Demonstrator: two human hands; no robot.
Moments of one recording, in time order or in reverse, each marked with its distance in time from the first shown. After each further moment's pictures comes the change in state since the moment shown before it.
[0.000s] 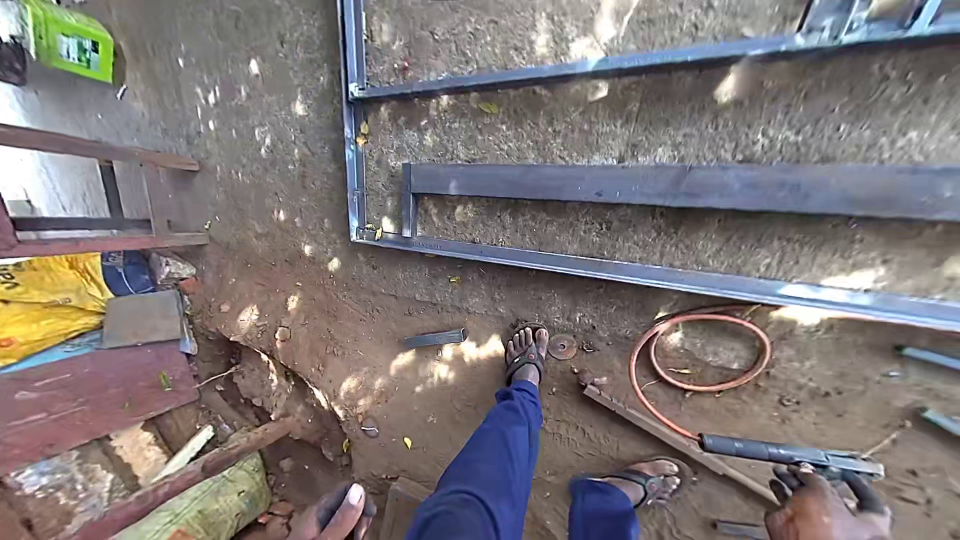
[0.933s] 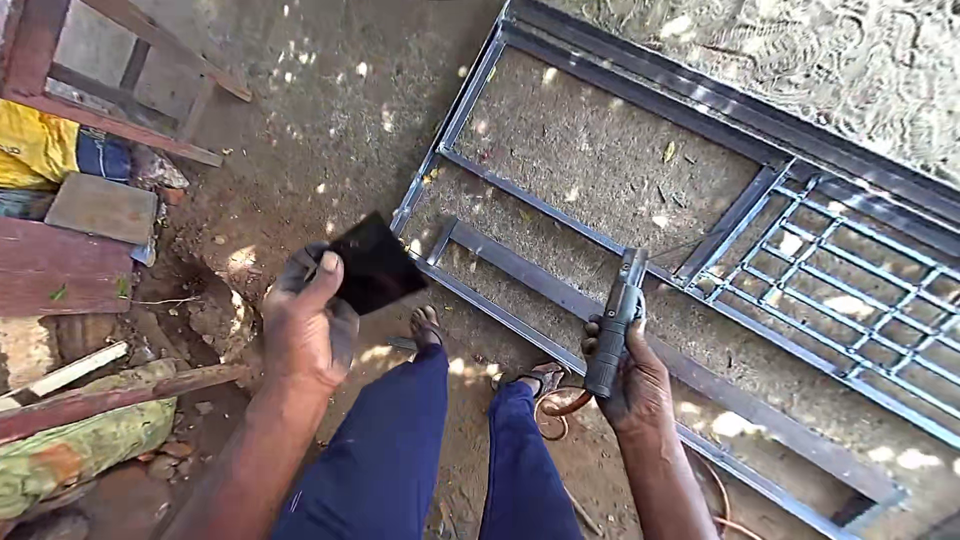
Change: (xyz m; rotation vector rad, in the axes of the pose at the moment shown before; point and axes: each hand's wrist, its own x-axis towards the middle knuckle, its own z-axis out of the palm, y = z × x) left_hand -0.042 0.293 -0.069 -0.853 0.258 0.797; right_hand -0.407 -0.424 0.162 0.262 -1.186 0.109
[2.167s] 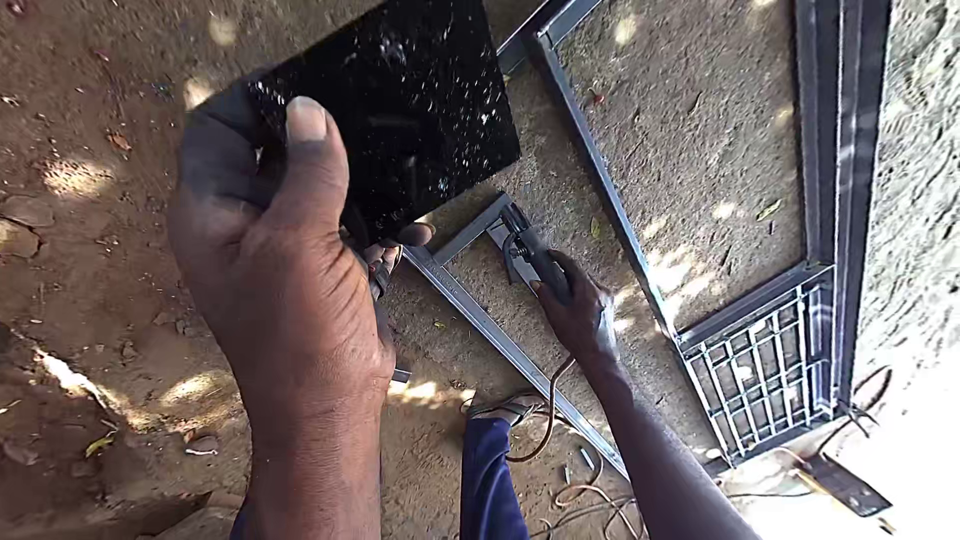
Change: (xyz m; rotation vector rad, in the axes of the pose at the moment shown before) left_hand 0.351 -0.174 -0.140 -0.117 0.364 -0.082; right_hand 0.350 0.235 0.146 -2.098 -0.199 -0.474
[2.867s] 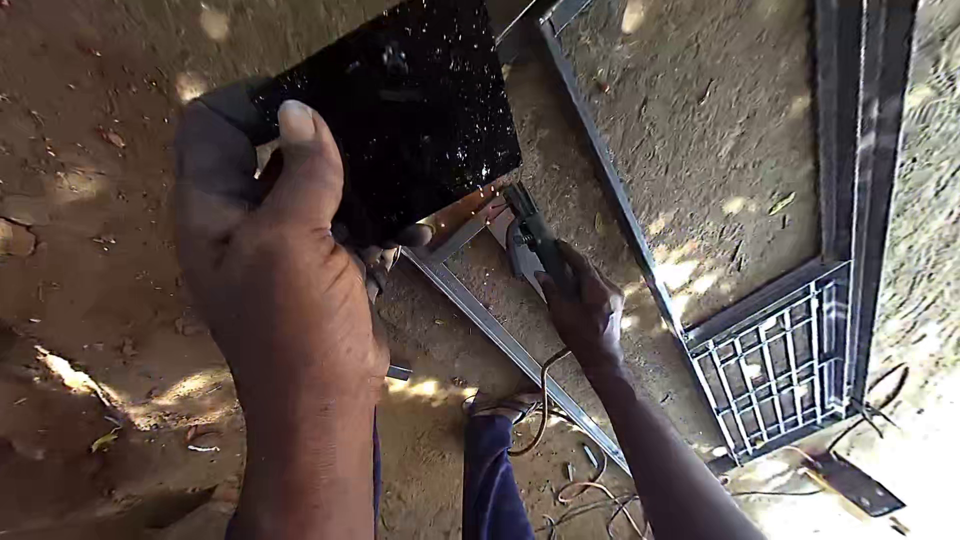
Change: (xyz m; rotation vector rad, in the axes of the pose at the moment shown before) left_hand 0.002 -0.011 0.000 0.088 -0.027 -0.003; right_hand 0.005 0.000 0.004 0.043 0.132 -0.065
